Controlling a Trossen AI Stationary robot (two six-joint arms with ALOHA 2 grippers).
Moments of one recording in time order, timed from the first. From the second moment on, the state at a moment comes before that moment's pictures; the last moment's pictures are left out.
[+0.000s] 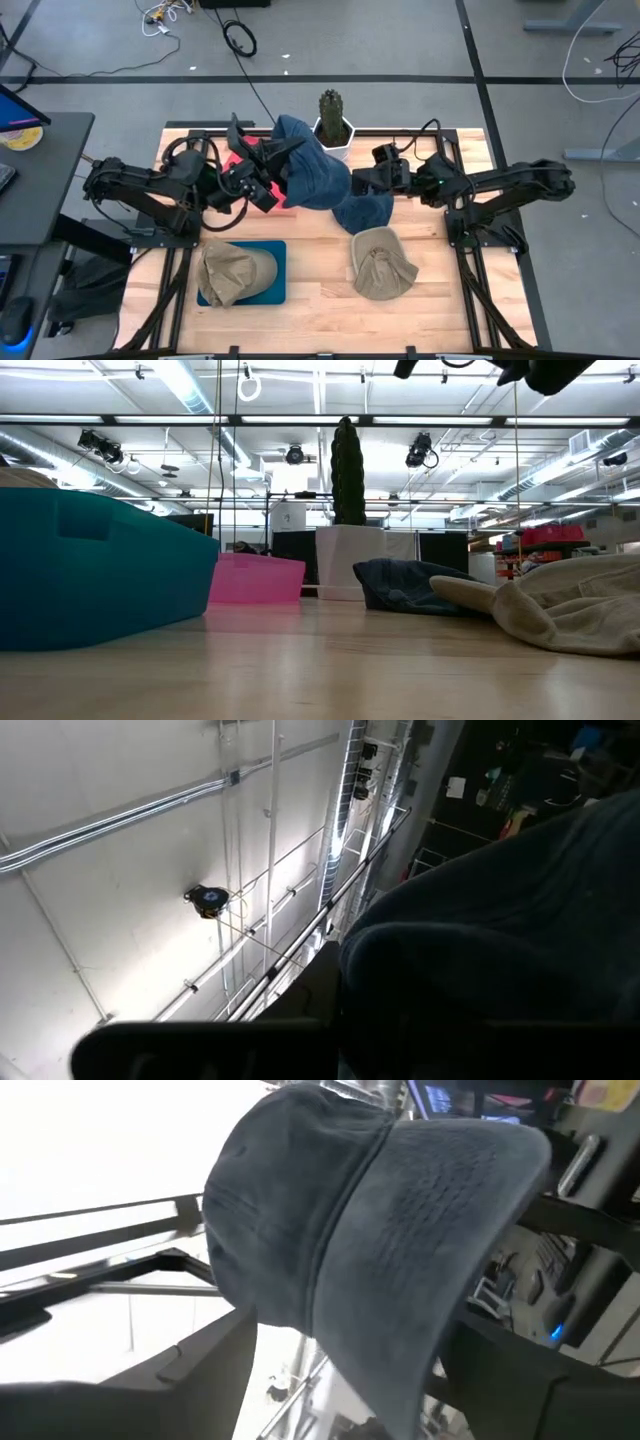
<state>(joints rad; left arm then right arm) -0.23 1.34 1.38 0.54 -0.58 1.53 -0.03 1.29 0.77 1.02 -0.14 1.37</state>
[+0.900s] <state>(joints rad) -0.23 1.35 1.38 0.47 -0.59 1.40 -0.03 1.30 0.77 1.07 -0.12 1.24</state>
